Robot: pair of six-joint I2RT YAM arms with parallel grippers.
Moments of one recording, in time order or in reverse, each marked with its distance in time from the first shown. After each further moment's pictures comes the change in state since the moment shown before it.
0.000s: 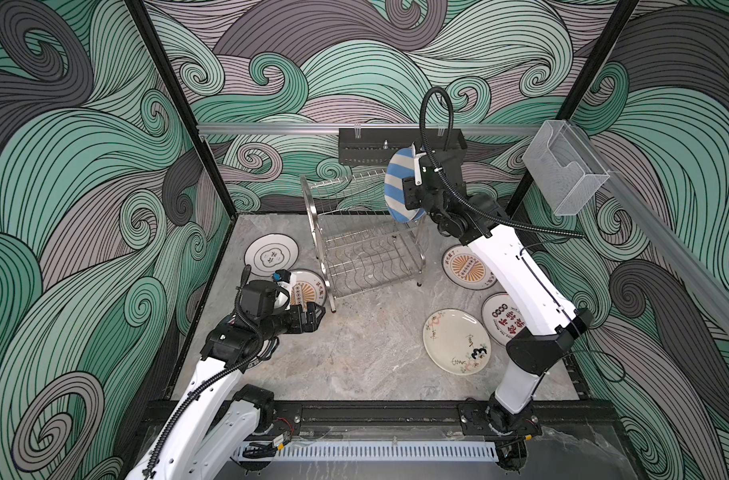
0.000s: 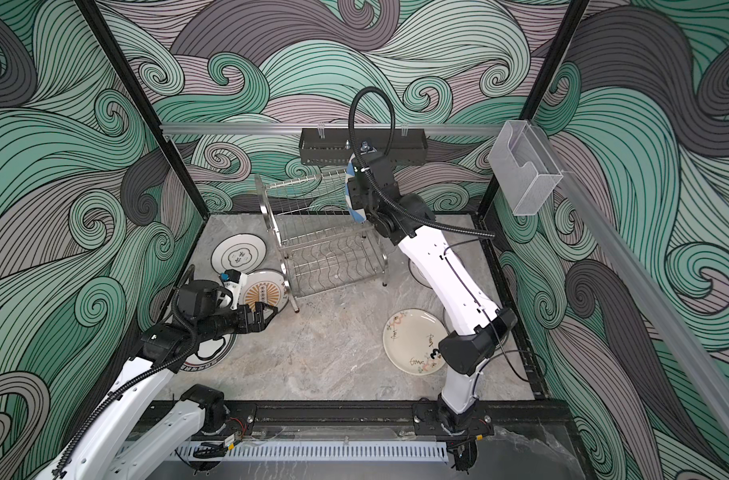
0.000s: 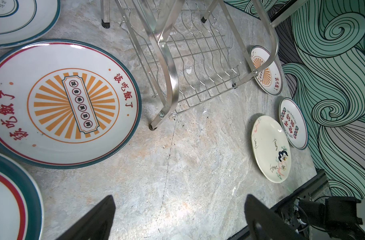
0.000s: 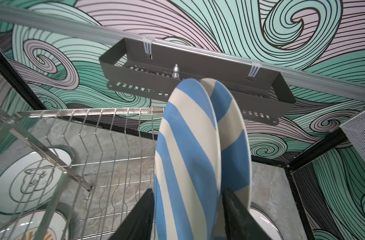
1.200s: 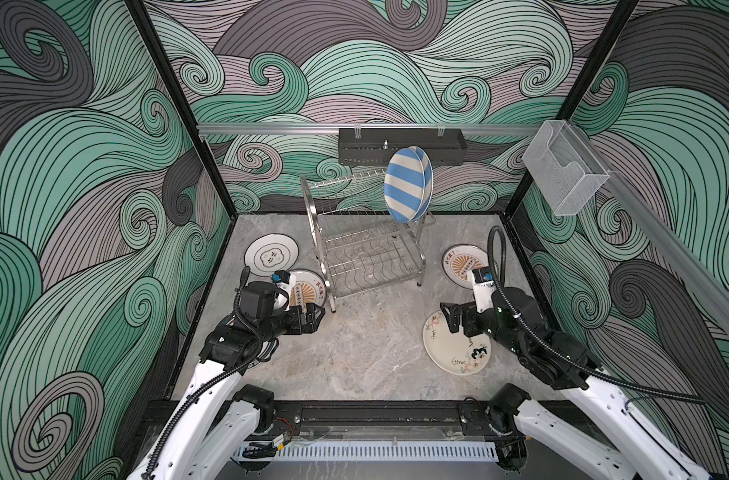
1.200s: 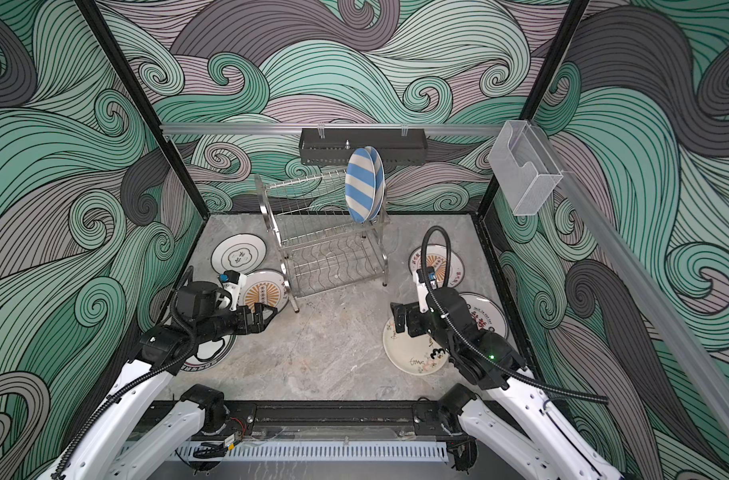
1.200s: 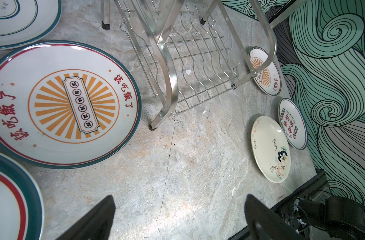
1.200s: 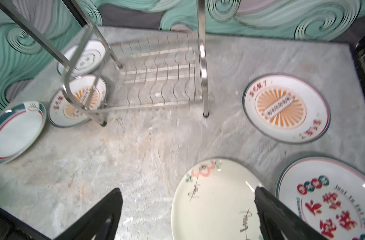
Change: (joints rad) left arm 0.000 -0.022 -0.011 0.001 -0.002 0.000; right arm -0.007 -1.145 -1.445 0.030 -0.307 0.252
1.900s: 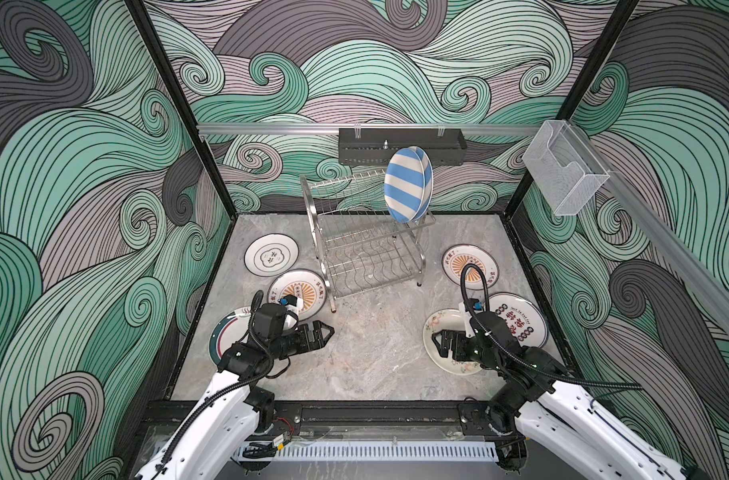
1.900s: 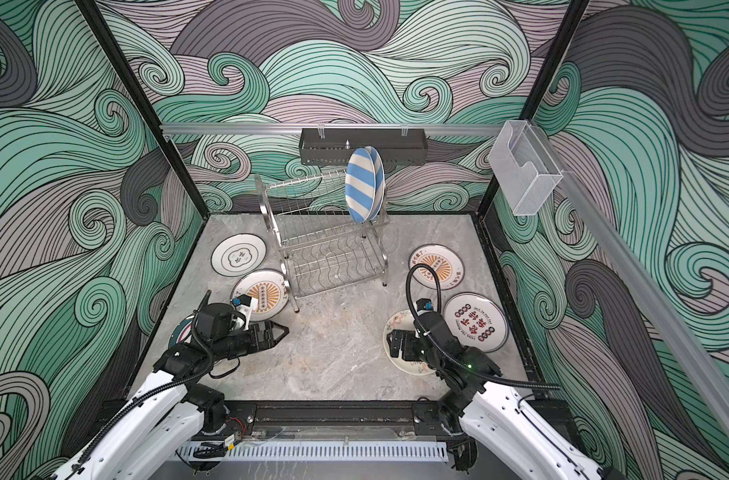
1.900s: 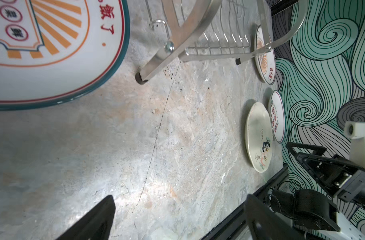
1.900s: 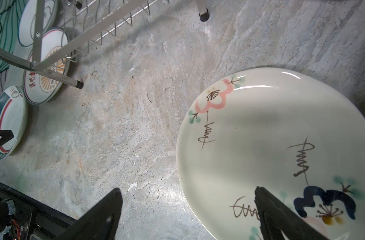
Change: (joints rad) left arm -0.063 -0.079 -0.333 0.222 0.126 -0.267; right arm 0.000 -0.014 -0.296 0.066 -0.150 0.306
